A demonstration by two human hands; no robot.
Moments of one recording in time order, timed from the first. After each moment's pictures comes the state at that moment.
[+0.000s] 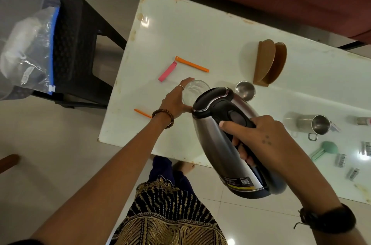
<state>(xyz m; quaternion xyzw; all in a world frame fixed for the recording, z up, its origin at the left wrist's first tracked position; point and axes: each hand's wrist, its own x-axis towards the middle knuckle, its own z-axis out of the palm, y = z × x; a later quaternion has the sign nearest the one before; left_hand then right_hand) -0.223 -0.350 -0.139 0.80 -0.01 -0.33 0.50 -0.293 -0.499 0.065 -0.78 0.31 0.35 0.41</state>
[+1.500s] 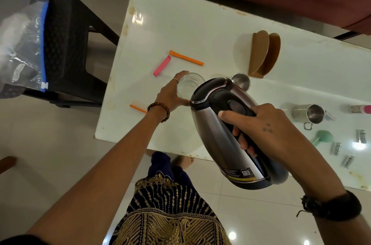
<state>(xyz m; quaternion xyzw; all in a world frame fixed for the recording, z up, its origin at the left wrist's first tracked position) -0.222 -0.353 -0.136 0.81 -0.01 -0.32 0.50 -0.294 -0.502 0.072 -0.78 0.32 0.35 0.40</state>
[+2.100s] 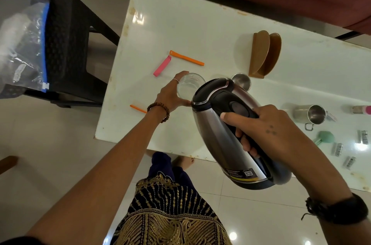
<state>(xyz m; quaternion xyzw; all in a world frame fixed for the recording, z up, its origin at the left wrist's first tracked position) -0.223 -0.352 -0.137 0.80 0.01 -0.33 0.51 -0.296 -0.508 0.071 -0.79 0.30 0.35 0.41</state>
